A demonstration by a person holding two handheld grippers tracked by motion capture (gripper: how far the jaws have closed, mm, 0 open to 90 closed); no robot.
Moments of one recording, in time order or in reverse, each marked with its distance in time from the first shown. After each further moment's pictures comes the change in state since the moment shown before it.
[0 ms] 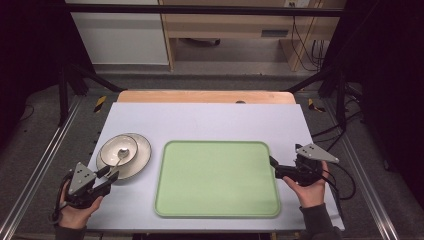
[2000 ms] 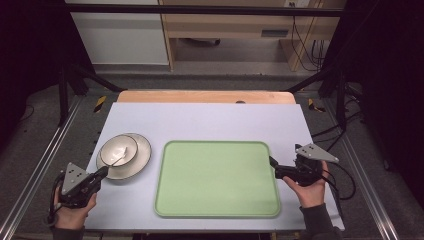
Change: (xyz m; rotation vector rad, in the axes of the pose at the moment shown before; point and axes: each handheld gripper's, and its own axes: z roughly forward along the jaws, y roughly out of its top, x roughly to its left) left arm 0.004 0.002 -0.011 -0.016 0.073 -0.063; right arm 0.000 0.000 0.000 0.007 0.002 0.000
